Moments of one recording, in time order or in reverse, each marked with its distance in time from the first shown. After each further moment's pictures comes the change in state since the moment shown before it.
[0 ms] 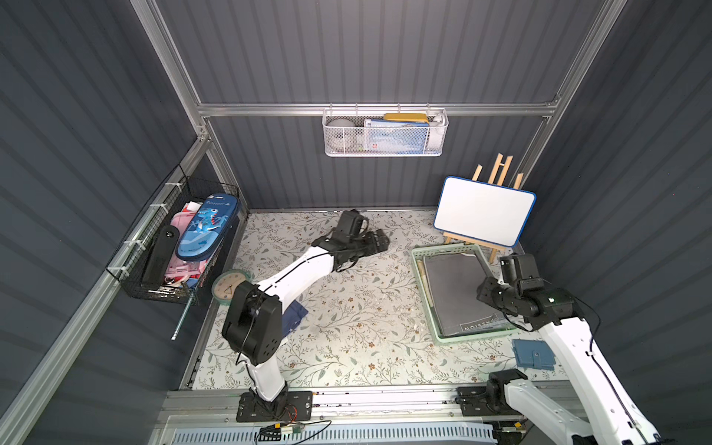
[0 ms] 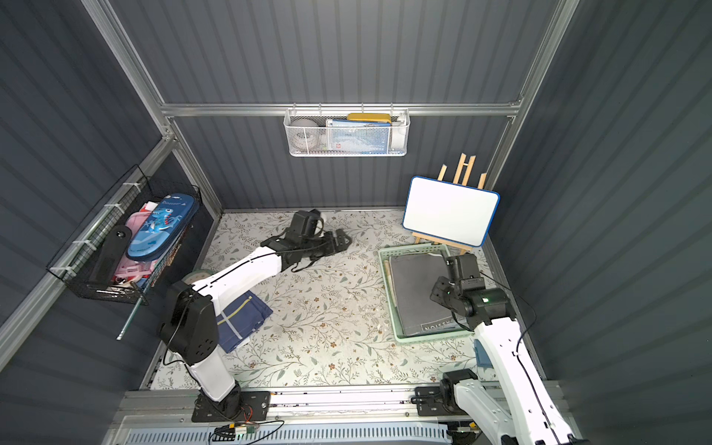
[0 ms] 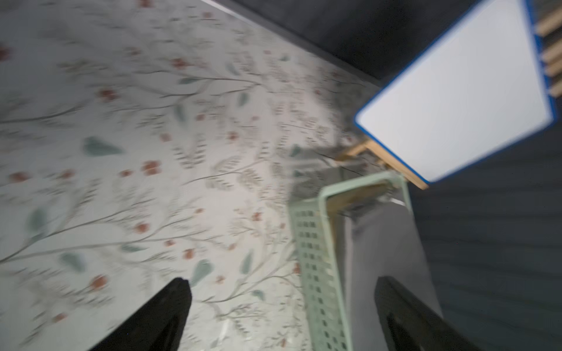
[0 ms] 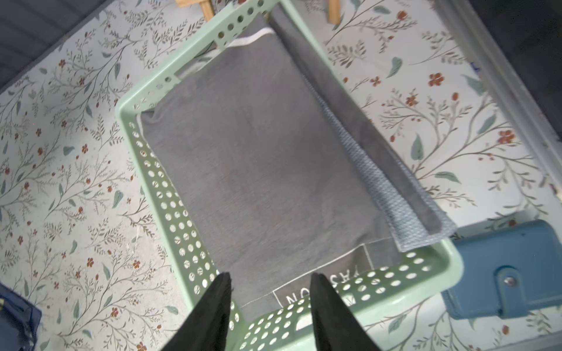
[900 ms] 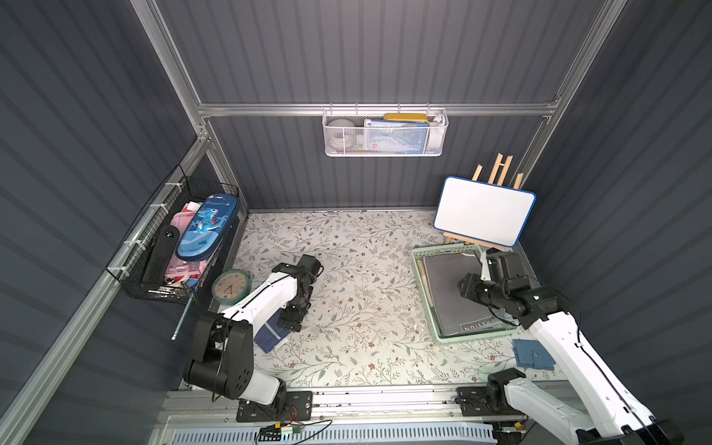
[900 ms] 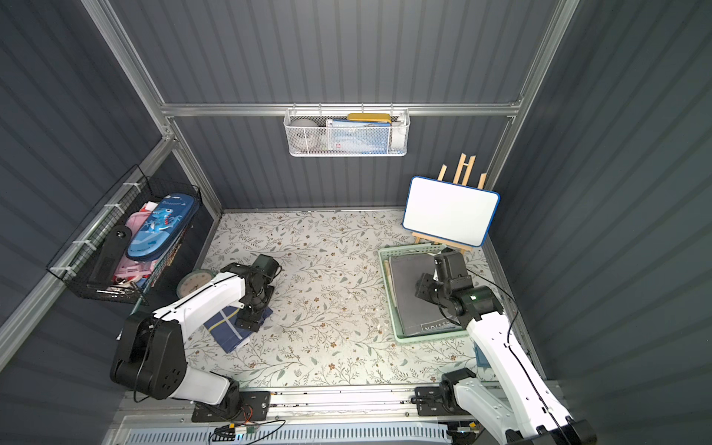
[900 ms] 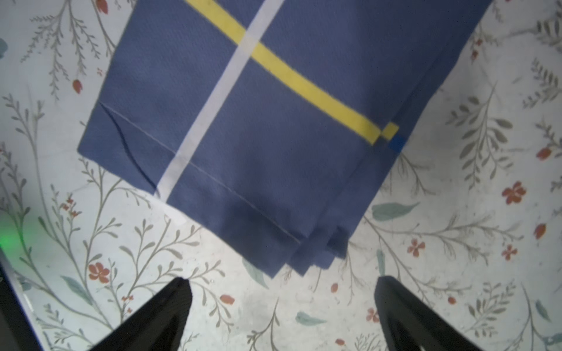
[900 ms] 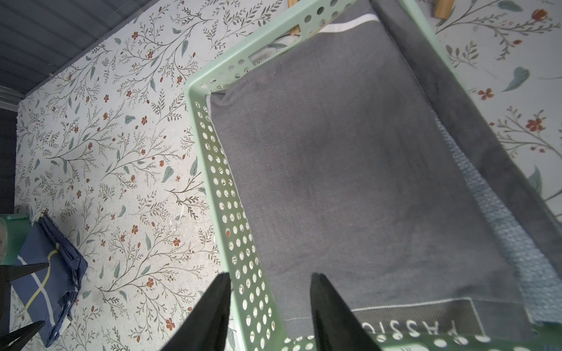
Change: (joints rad) left arm 0.226 -0.254 -0.388 -0.631 -0.402 -0.932; right arm 0.066 0.027 -0.055 0.174 -0.109 -0.035
